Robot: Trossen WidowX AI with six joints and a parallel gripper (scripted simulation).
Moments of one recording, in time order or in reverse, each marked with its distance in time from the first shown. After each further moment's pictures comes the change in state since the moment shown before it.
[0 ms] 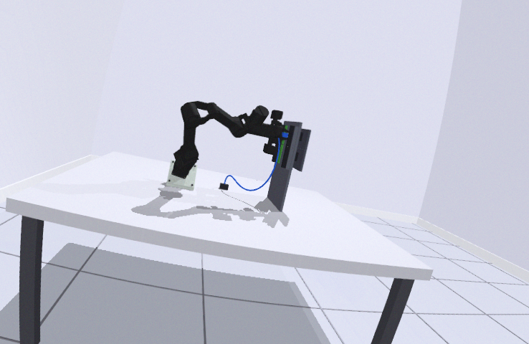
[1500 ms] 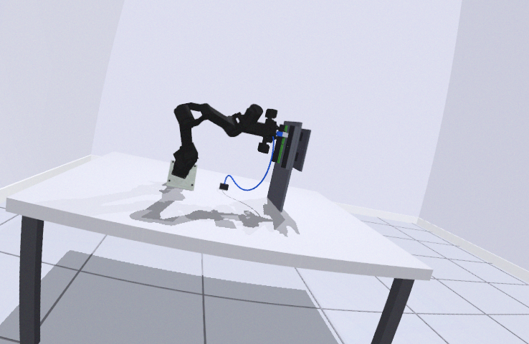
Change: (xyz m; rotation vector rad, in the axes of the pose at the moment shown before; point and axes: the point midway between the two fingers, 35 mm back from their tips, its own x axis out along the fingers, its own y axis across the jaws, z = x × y) arm -0.023 0.000 -0.006 -0.007 0.001 -0.002
